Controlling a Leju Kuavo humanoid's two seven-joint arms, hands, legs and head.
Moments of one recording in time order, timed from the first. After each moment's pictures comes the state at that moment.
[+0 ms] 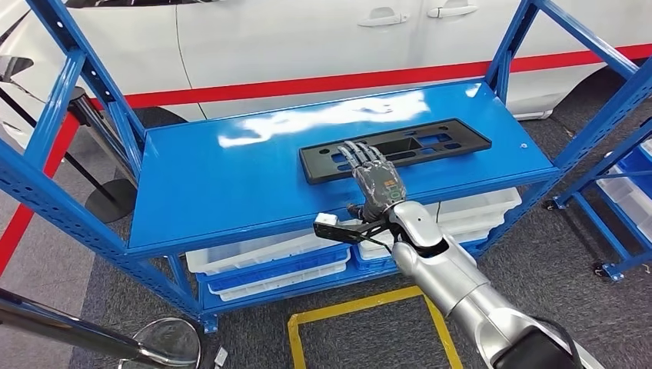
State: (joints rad) left arm 0.09 -0.17 0.10 -0.45 0.29 -0.06 0.27; right arm -0.72 -0.05 0.76 -0.59 0.88 -0.40 -0.29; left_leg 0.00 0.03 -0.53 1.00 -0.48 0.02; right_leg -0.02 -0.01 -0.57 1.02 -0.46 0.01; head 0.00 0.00
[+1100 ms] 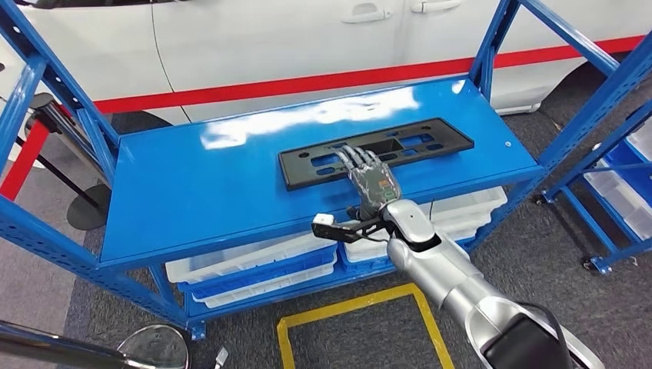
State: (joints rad) left arm -0.02 -0.14 0.08 -0.19 0.29 -0.06 0.27; right arm -0.77 -0.01 0.80 -0.45 0.87 -0.41 -0.30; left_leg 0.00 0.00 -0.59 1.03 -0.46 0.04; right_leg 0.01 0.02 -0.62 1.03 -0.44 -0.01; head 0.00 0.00
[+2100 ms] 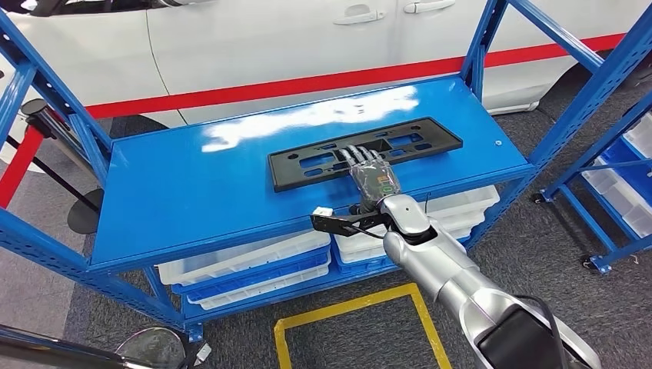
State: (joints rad) left arm -0.06 0.00 0.08 -0.19 0.36 -0.32 0.29; right arm -0.83 0.02 0.81 -0.38 0.87 -0.34 -0.22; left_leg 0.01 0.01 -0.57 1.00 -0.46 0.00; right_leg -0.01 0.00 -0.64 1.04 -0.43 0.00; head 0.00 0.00
